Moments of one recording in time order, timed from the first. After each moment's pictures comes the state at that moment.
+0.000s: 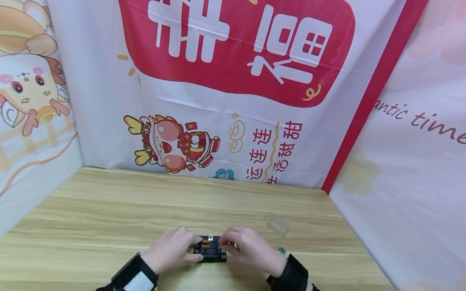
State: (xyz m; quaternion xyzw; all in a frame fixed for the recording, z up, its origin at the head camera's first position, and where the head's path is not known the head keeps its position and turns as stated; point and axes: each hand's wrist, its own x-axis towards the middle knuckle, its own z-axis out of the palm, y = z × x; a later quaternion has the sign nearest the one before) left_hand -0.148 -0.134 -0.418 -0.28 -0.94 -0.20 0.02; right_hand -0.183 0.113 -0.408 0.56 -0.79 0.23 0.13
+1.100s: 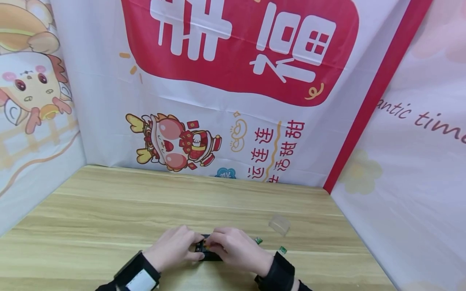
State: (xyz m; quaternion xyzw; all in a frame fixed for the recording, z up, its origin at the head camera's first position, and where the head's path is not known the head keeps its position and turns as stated) left_hand -0.148 -0.136 -0.418 -0.28 -0.94 -0.21 0.01; right_hand -0.175 0.079 -0.406 0.56 -0.79 0.21 0.11
